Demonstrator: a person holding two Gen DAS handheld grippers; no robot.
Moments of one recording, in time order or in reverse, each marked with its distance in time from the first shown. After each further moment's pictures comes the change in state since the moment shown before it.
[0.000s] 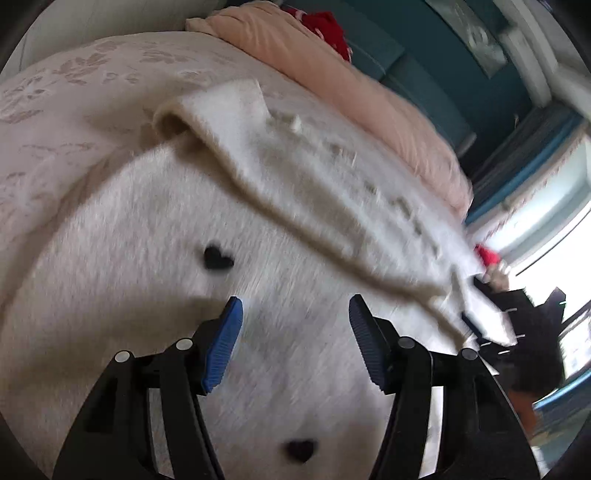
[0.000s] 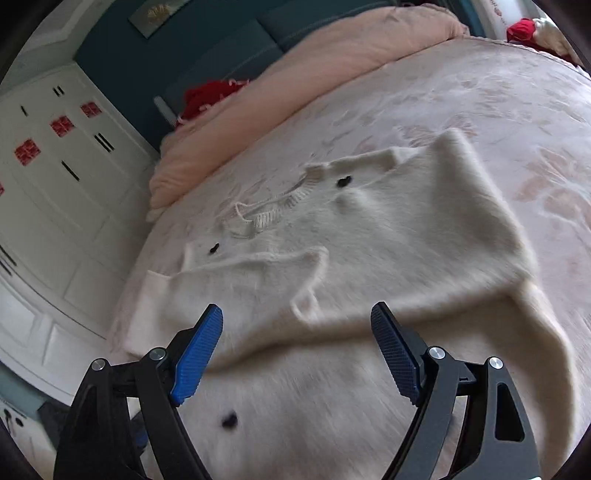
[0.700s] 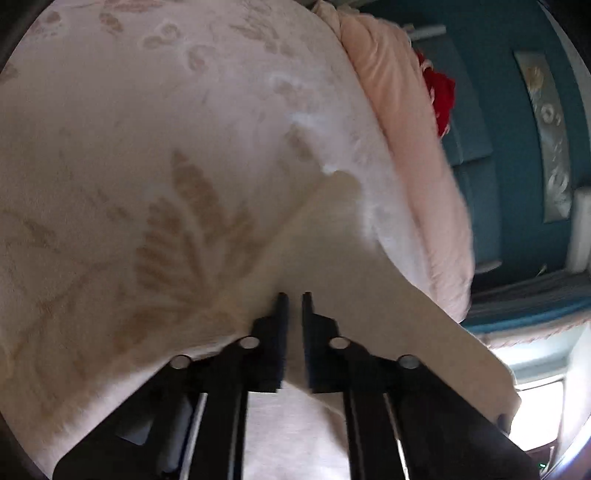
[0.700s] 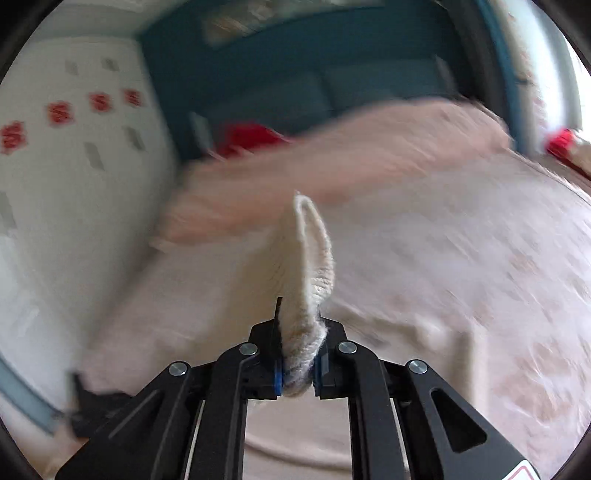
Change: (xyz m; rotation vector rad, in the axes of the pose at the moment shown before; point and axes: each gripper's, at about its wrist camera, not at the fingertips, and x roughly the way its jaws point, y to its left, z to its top) left arm 0.078 0.074 0.119 -0.502 0.016 0.007; right arm -0.016 0.011 0.081 -0.155 -0.130 -0.125
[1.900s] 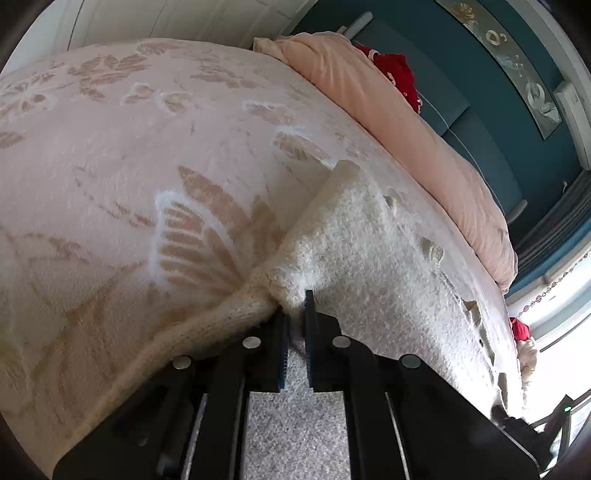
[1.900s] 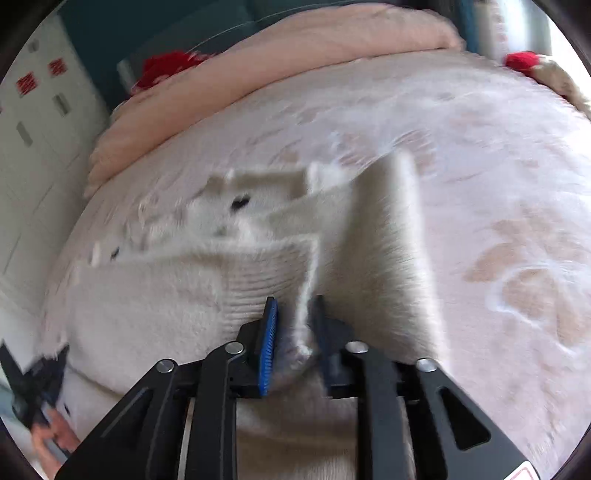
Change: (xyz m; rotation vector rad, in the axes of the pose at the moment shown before) left arm 0.012 -0.009 -0.034 0.356 -0.209 0.112; right arm 0.025 -0.057 -0.043 0.060 0.062 -0.104
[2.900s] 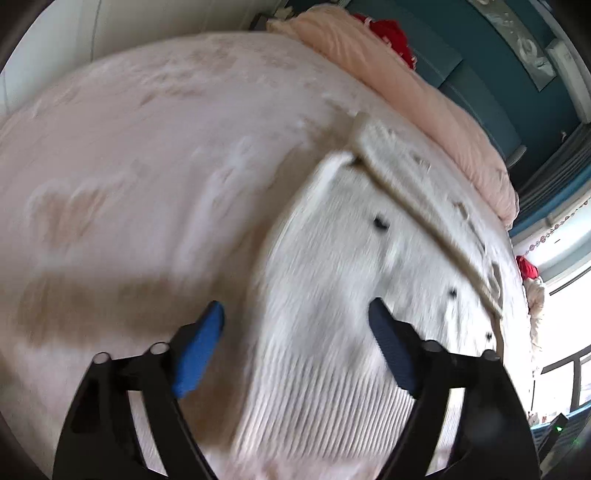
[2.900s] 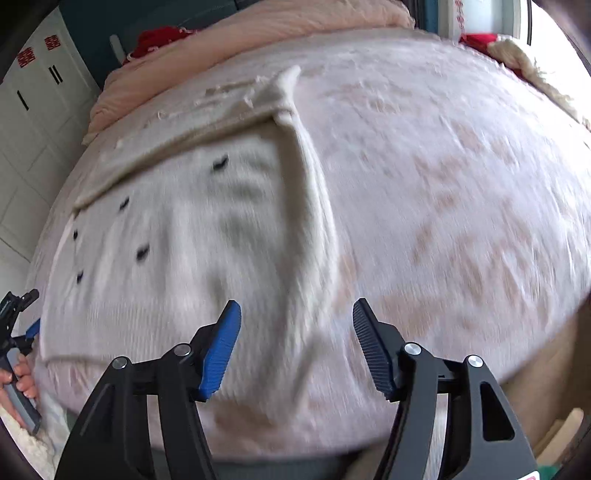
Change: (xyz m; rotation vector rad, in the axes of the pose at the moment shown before) left arm -0.201 0.072 -0.089 0.083 0.207 0.067; right arm -0.183 -0.073 -0.206 0.017 0.239 -0.069
